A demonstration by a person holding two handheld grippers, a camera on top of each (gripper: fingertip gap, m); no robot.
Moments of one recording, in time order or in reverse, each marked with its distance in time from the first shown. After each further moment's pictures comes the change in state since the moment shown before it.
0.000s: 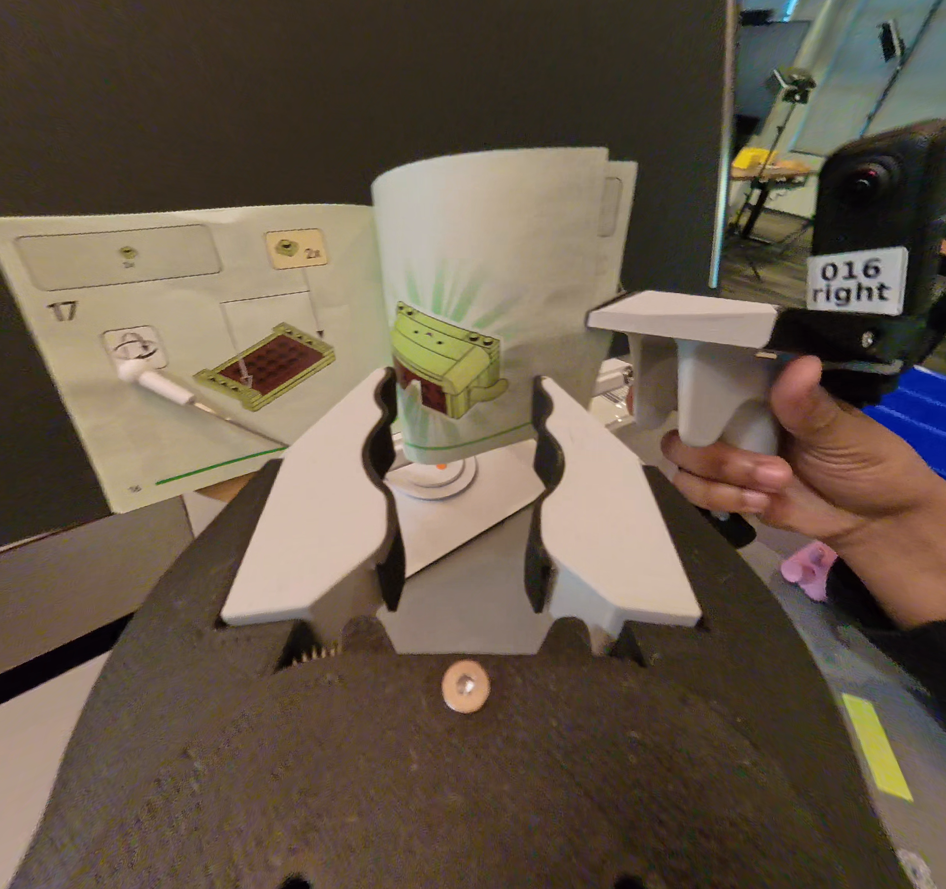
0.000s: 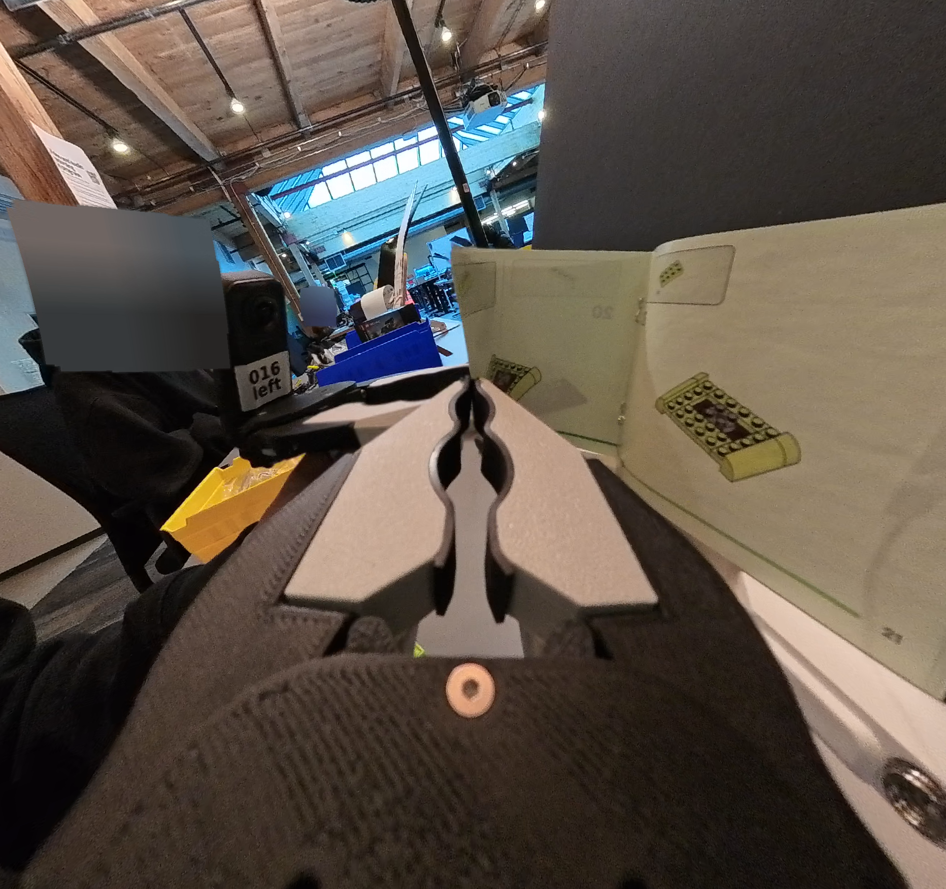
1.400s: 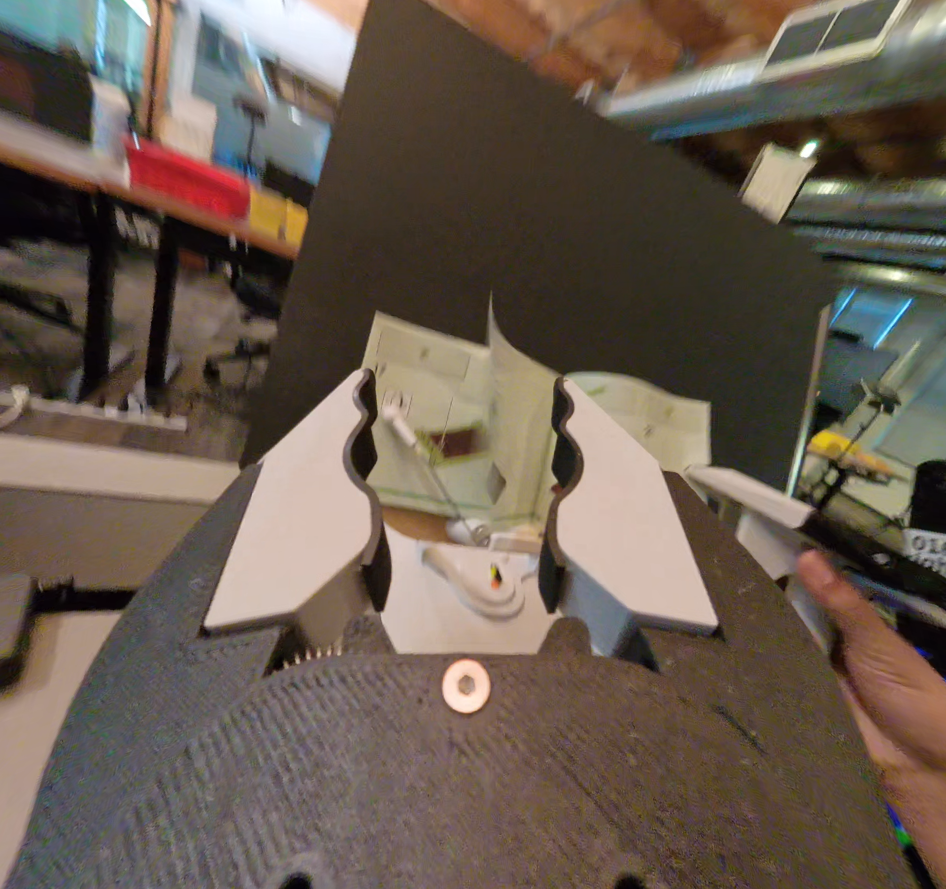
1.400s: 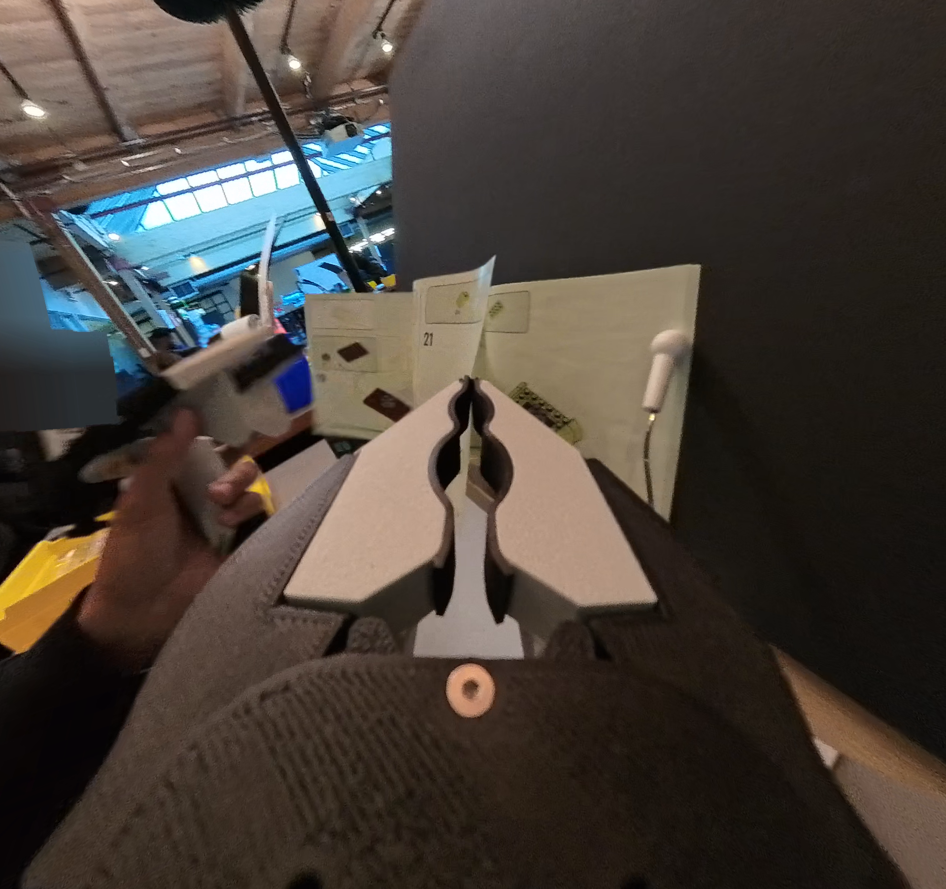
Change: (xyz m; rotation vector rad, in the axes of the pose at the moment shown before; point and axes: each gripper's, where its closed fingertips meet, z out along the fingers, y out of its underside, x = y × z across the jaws) left arm -0.071 -0.056 -0.066 0.379 -0.299 -0.264; right arm 0.050 -0.023 -0.033 0.055 0.287 -0.059
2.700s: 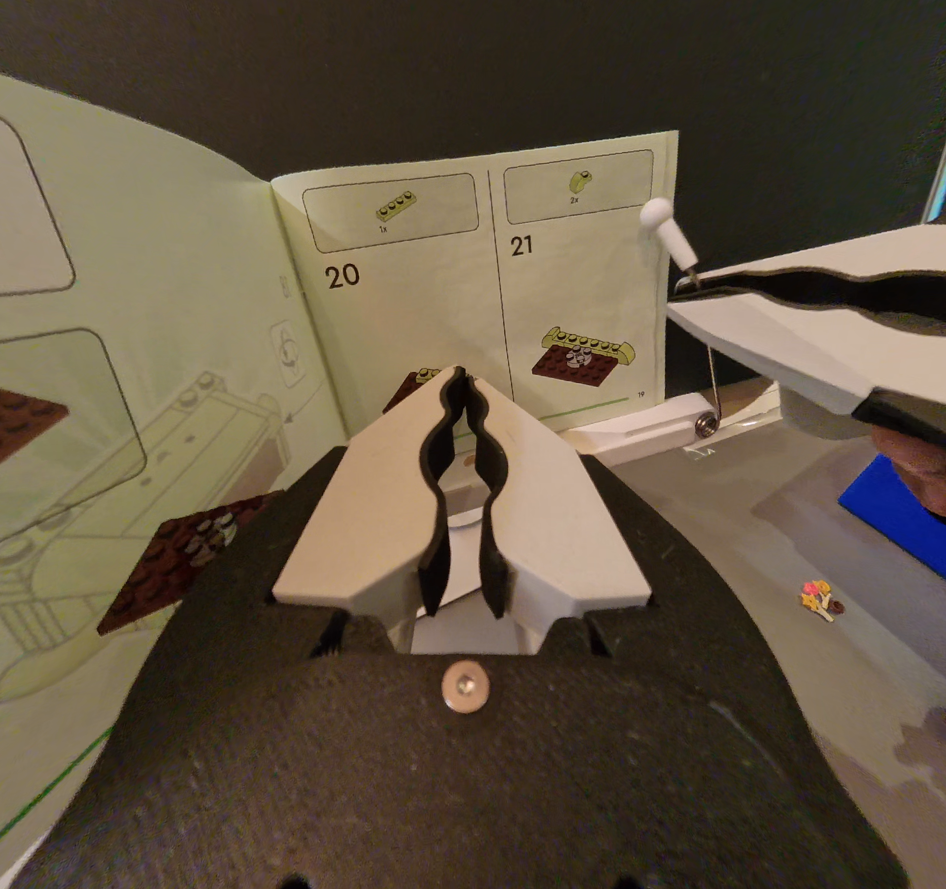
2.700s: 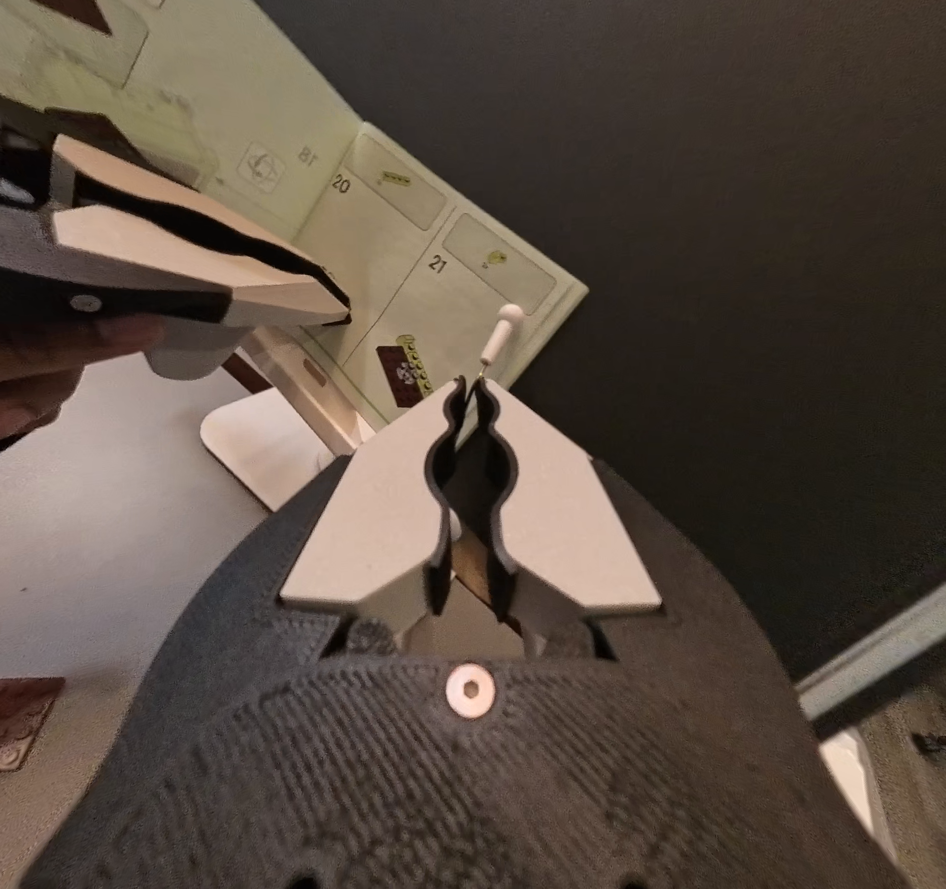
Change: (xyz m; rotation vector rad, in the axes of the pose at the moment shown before) left arm 0.087 0.139 0.077 -0.452 0.071 0.413; right arm 0.045 0.007 -0.030 -0.274 0.418 -0.789
